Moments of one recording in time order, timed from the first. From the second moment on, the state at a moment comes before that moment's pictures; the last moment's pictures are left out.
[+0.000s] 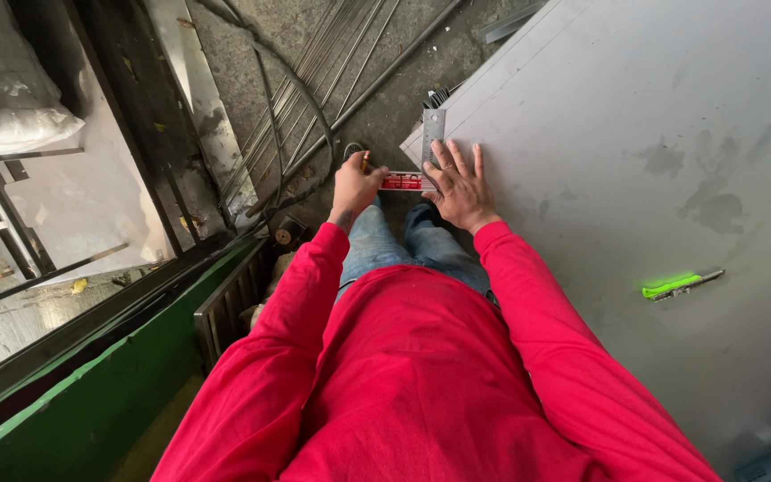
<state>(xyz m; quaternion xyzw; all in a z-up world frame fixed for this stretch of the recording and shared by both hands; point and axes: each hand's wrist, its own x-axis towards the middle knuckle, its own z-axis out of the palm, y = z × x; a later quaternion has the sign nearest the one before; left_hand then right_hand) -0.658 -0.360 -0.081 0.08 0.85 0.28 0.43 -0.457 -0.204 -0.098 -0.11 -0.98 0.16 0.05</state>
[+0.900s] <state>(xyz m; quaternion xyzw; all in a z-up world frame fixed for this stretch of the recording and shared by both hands) -0.645 -0.361 -0.094 0.13 0.84 0.25 0.47 -0.458 -0.203 -0.096 -0.11 -0.98 0.15 0.08</state>
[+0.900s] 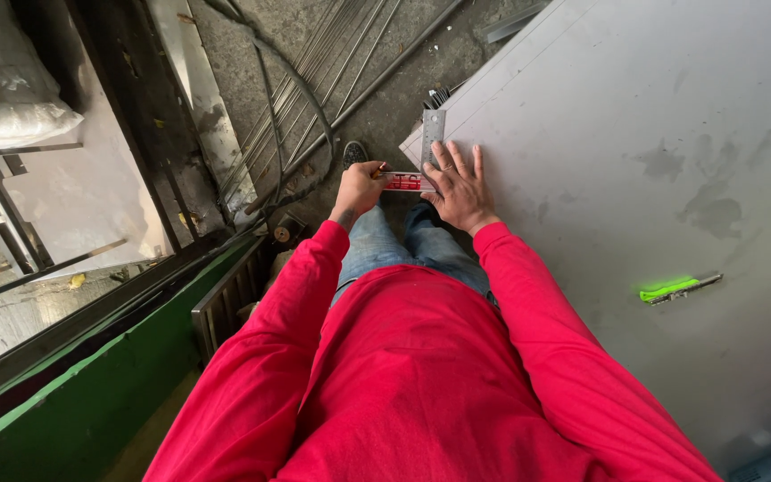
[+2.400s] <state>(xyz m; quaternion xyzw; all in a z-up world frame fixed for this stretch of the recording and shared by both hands) -0.639 -0.301 -0.082 0.25 0.83 0.39 0.32 -0.461 -0.201 -0.086 -0.10 -0.98 0.13 0.12</state>
